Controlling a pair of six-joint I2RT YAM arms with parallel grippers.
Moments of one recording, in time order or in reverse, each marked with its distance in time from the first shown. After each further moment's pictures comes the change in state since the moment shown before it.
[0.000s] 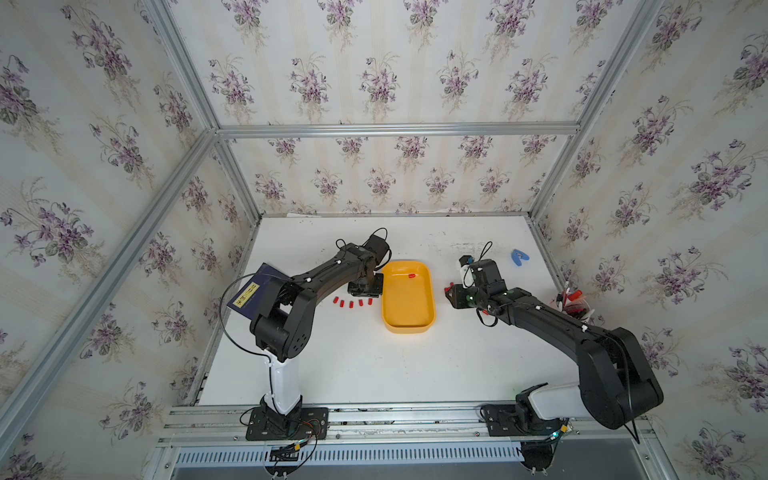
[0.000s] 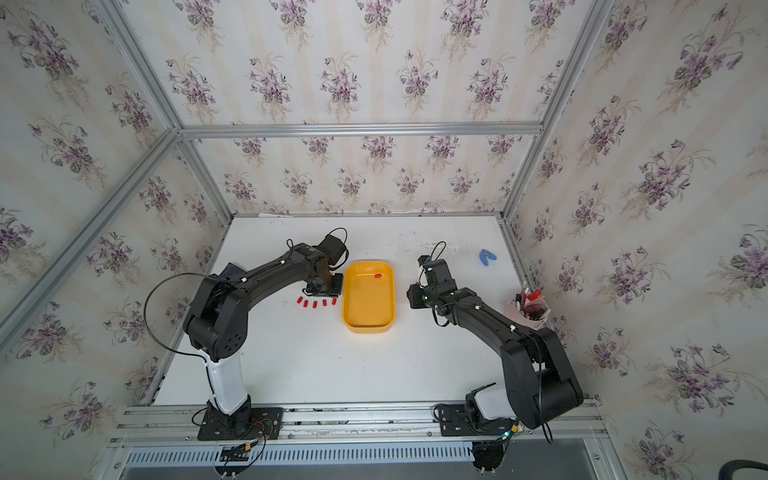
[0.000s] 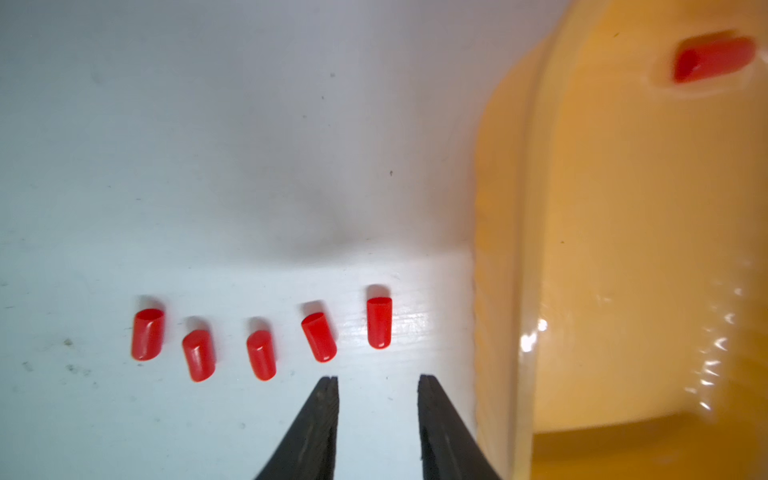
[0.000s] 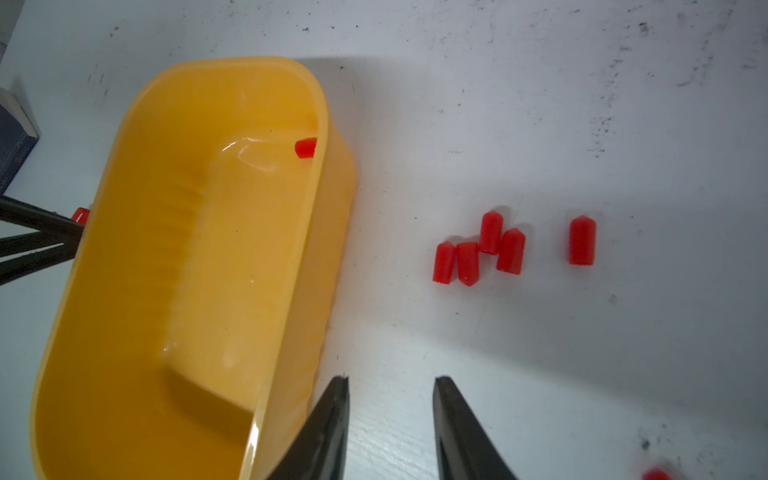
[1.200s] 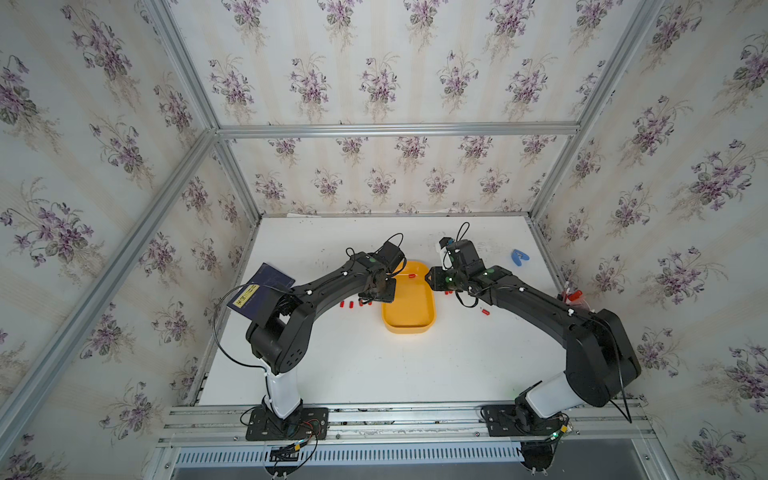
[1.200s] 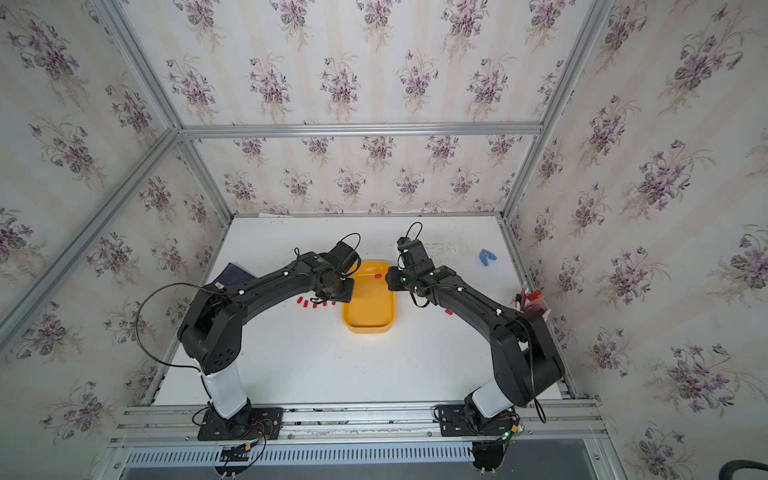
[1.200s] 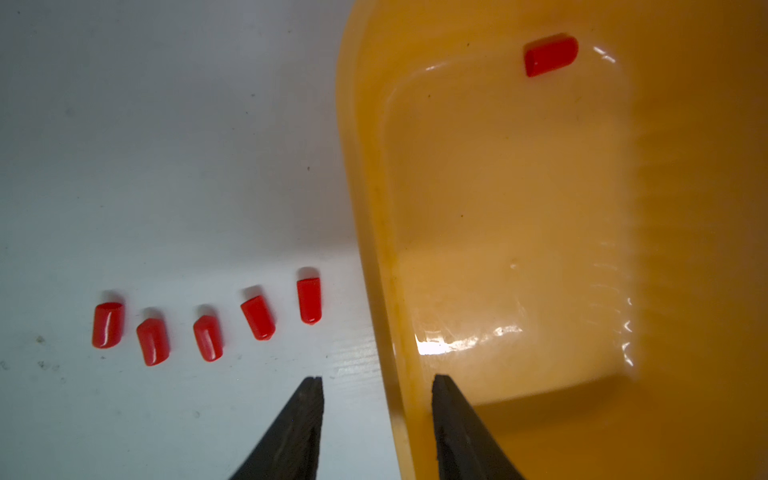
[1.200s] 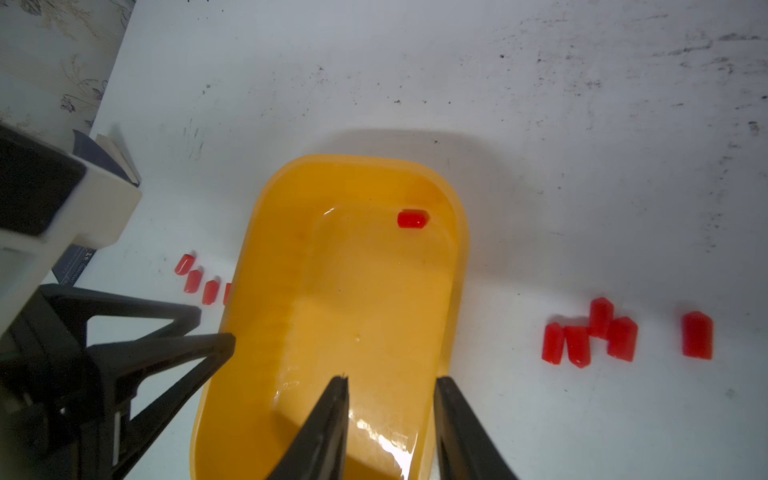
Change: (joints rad) left arm -0.125 -0.033 -0.052 0.093 -0.062 -0.041; right arm 0.141 0.139 0.287 -0.117 0.037 0.125
